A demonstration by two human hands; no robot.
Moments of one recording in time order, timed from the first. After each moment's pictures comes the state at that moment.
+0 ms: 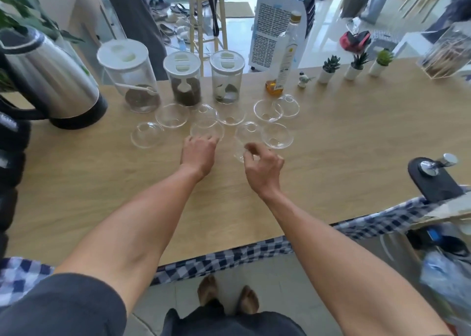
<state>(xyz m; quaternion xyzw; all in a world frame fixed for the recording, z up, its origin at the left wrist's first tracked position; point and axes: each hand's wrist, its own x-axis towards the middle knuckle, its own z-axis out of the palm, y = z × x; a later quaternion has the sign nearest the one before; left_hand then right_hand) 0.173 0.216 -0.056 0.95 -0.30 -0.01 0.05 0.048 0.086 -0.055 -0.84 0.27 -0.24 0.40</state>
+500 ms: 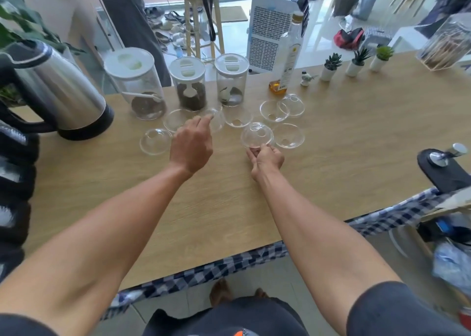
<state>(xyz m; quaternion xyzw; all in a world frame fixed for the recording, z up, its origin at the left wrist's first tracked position) 0.194 0.254 -0.019 0.88 -0.35 0.15 0.27 0.110 0.097 -0.047 -0.28 0.51 -0.25 0.78</state>
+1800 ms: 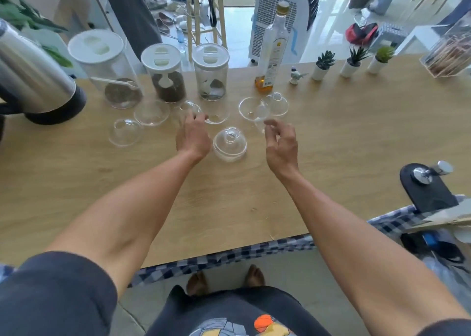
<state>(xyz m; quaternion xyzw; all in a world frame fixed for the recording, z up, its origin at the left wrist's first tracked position) 0.190 0.145 -0.047 0.96 -0.15 -0.02 0.23 0.056 -0.030 -0.040 -0.80 0.27 -0.26 0.47</state>
